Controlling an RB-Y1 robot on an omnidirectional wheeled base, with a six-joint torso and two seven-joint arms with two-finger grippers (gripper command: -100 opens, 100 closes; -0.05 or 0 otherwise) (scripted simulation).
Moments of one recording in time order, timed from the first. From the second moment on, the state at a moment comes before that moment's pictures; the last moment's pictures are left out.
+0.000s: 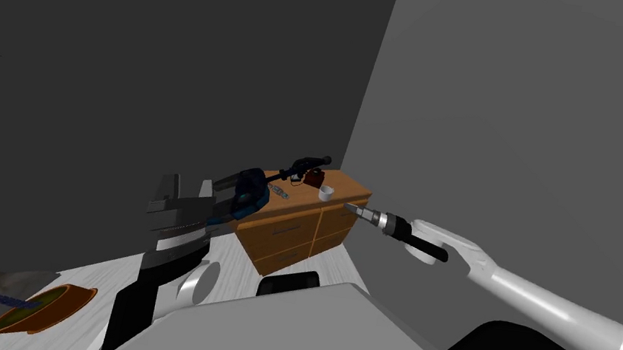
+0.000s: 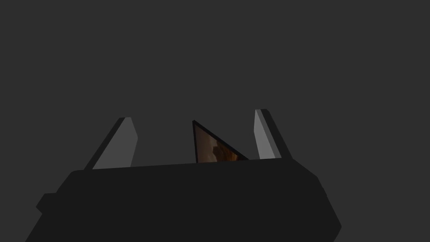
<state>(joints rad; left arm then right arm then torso) 0.49 -0.02 0.01 -2.31 0.12 -0.57 -0.08 0.61 -1.38 -0.16 -2.01 0.13 -0.52 -0.30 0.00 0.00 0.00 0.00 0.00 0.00</state>
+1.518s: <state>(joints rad) 0.49 -0.02 0.01 -2.31 0.12 -0.57 -0.08 0.64 -1.88 -0.23 -1.90 0.16 -0.57 -0.46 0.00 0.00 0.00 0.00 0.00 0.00</state>
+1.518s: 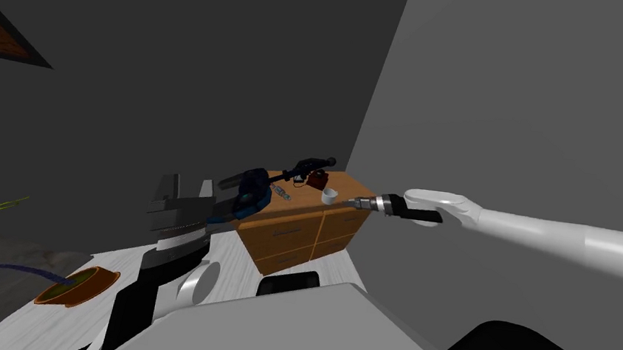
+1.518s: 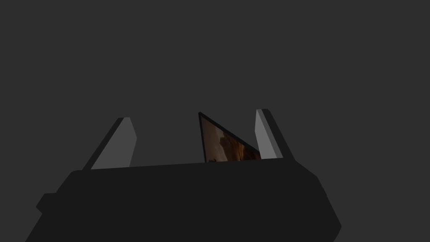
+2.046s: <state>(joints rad) 0.49 -0.02 0.01 -2.31 0.12 -0.57 -0.08 0.65 -2.05 -0.26 -1.86 0.18 -0.59 -0.53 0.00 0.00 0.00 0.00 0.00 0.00</state>
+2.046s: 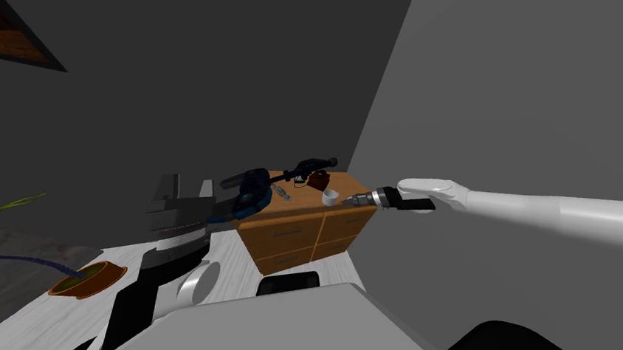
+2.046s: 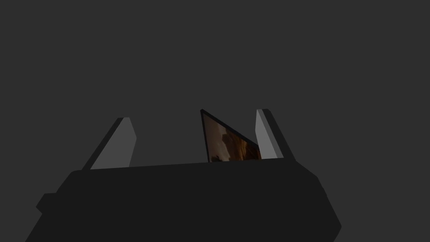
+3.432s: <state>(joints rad) 0.49 -0.02 0.01 -2.31 0.12 -0.57 -0.08 0.70 -2.50 -0.32 -1.76 0.20 -0.64 -0.67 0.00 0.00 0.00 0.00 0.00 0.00</state>
